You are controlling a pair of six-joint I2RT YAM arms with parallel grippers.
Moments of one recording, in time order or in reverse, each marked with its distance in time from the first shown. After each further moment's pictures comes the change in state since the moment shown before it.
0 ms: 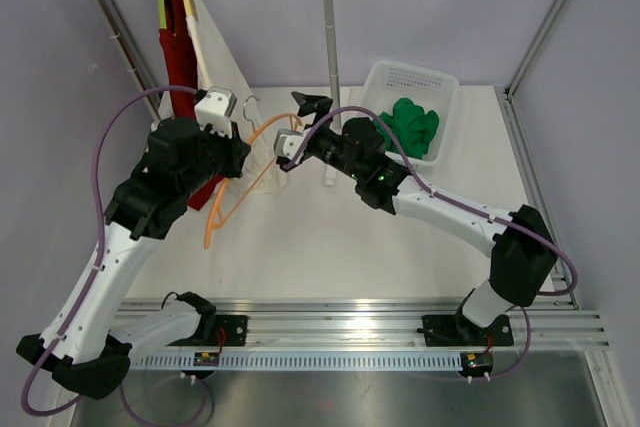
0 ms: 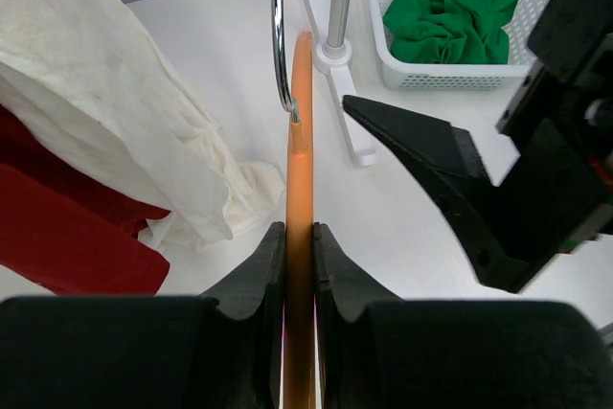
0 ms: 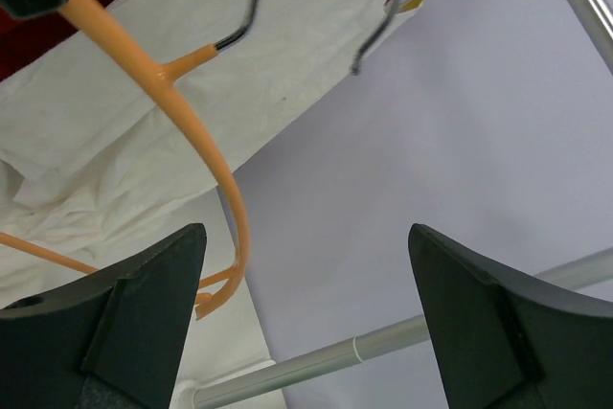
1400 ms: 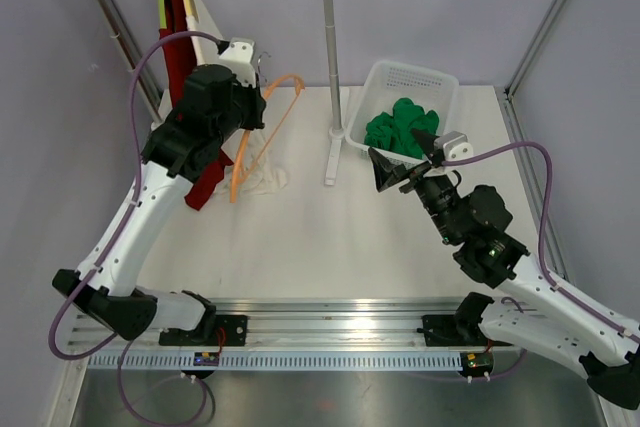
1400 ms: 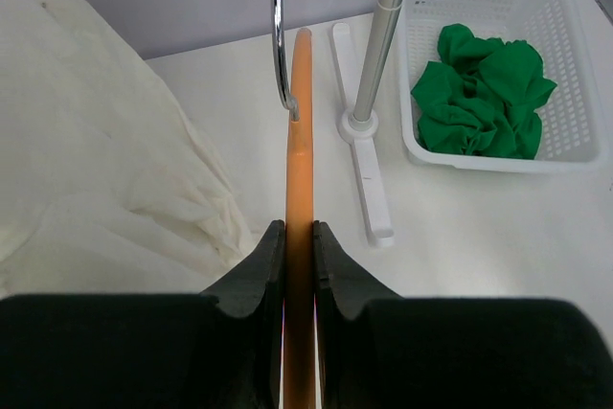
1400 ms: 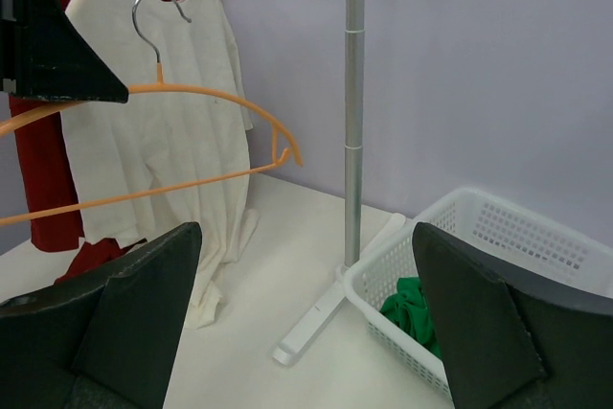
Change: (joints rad) left arm 0.000 0.326 0.277 0.066 -0.098 -0.015; right arm -0.003 -0.835 -0.500 -0.097 0.478 0.906
